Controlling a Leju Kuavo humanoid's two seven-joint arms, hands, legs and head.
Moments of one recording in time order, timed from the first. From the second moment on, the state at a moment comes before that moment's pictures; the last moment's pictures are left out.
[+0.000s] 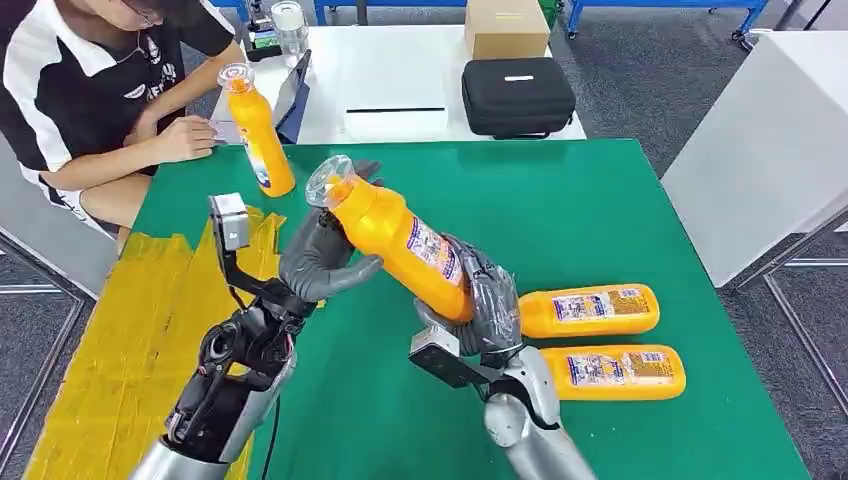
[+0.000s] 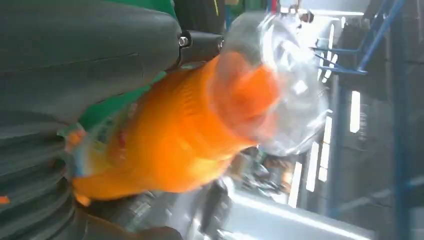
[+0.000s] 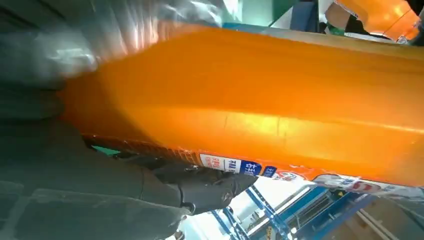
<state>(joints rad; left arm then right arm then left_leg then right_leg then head) -0.36 -0.10 -0.38 -1.43 0.48 -0.27 -0.11 -0.20 0.14 0.45 -1.19 0.78 -0.67 -0.37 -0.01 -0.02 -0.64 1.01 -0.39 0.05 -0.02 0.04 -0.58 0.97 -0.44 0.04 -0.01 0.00</state>
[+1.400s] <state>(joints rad) -0.48 -0.20 -0.54 -1.13 0.57 -0.03 -0.18 -0.24 0.15 0.45 -1.13 0.75 -0.67 -0.36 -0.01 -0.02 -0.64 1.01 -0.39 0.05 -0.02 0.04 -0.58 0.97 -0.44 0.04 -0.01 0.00</state>
